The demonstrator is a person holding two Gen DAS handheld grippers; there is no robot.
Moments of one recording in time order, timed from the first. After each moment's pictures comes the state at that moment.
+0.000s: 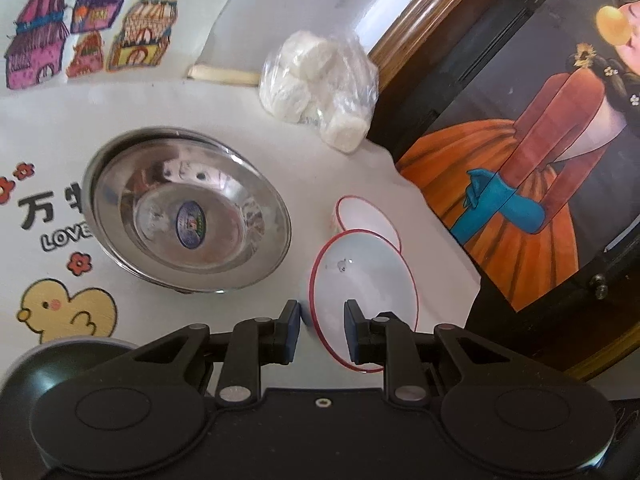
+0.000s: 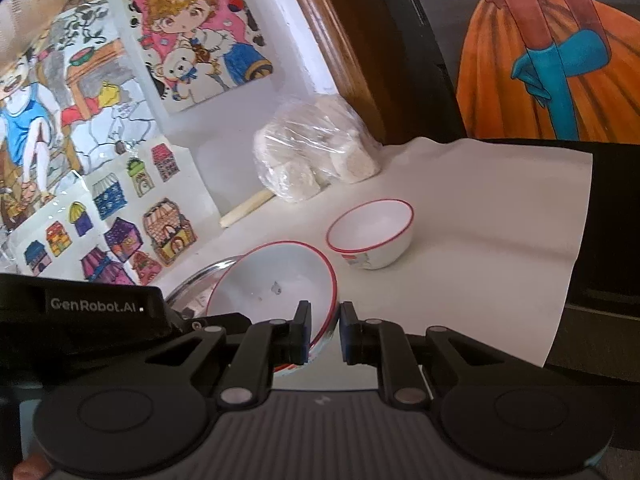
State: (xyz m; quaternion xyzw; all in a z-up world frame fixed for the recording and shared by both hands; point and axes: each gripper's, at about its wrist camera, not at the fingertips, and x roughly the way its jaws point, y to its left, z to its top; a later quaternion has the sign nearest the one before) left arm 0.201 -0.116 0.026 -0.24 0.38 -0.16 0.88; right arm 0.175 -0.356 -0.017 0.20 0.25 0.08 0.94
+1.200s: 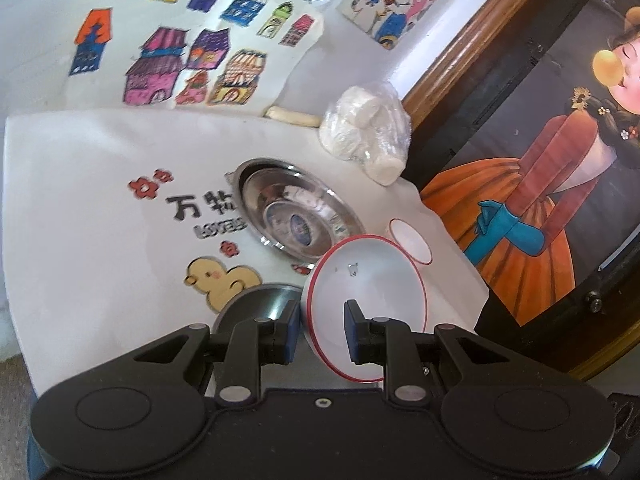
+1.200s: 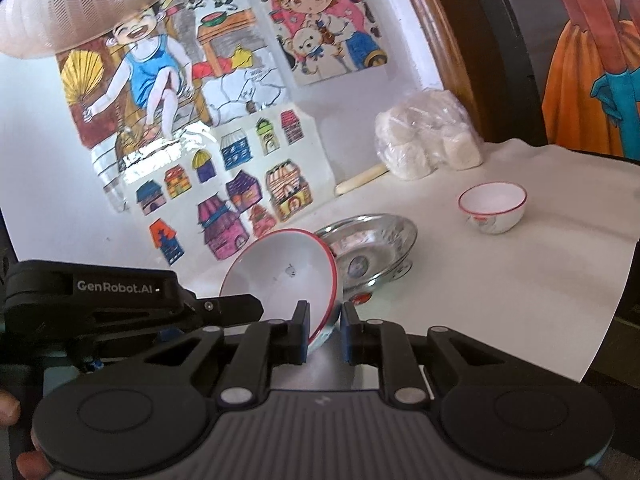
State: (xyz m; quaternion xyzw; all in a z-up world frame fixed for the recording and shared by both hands) left arm 0.105 -0.014 0.043 -0.26 0.35 -0.12 0.89; right arm 0.097 -0.276 0.010 0.16 0.25 0.19 0.93
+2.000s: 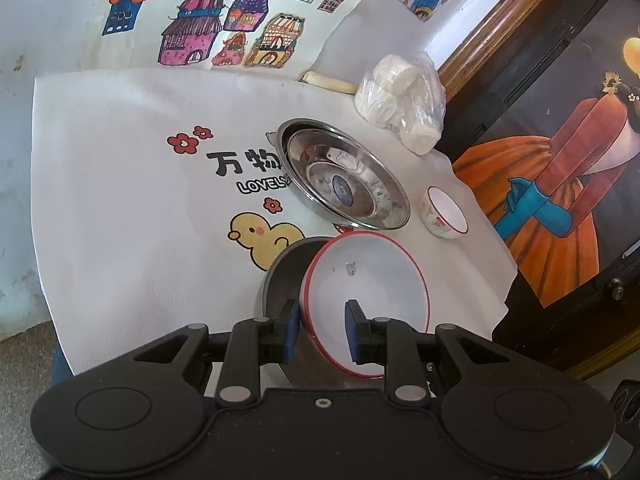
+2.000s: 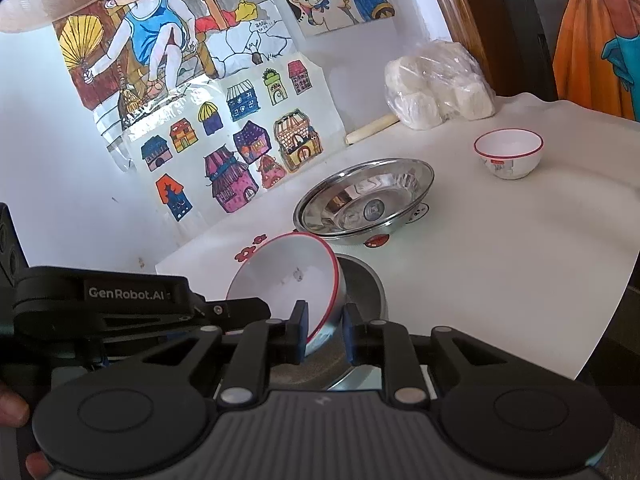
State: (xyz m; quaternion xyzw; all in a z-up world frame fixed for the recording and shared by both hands) left arm 0.100 -0.006 0.022 -0.25 0.40 -0.09 0.88; right arm 0.094 -0.261 -0.003 0.16 0.31 0.20 0.91
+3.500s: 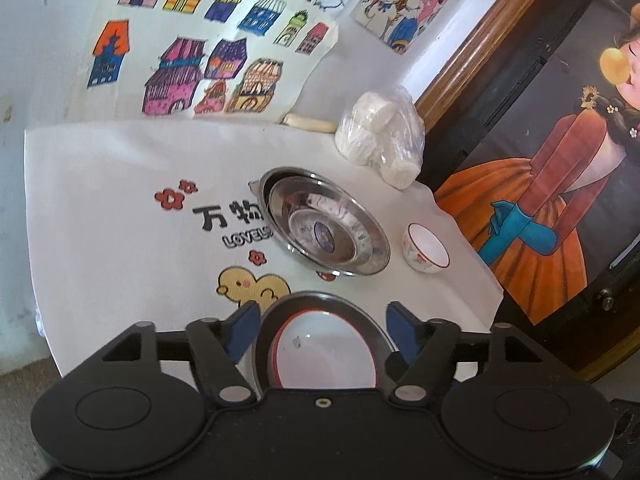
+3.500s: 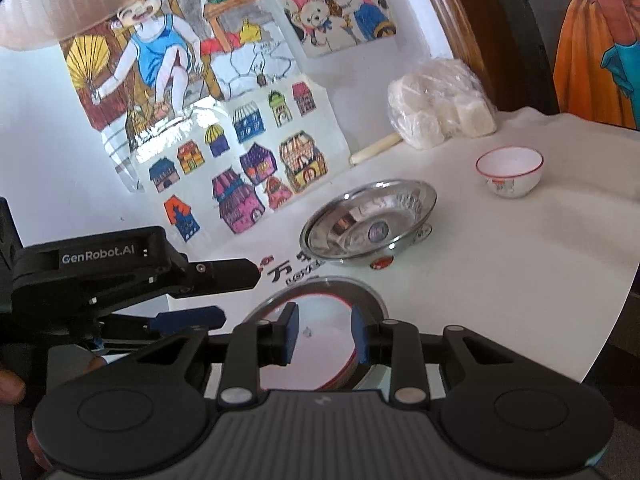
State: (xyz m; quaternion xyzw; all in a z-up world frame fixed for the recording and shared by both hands) left arm 0.104 -0.001 0.048 -0.23 0.35 -0.11 0.90; right arm 0.092 -0.274 0.008 0.18 0.28 0.20 0.92
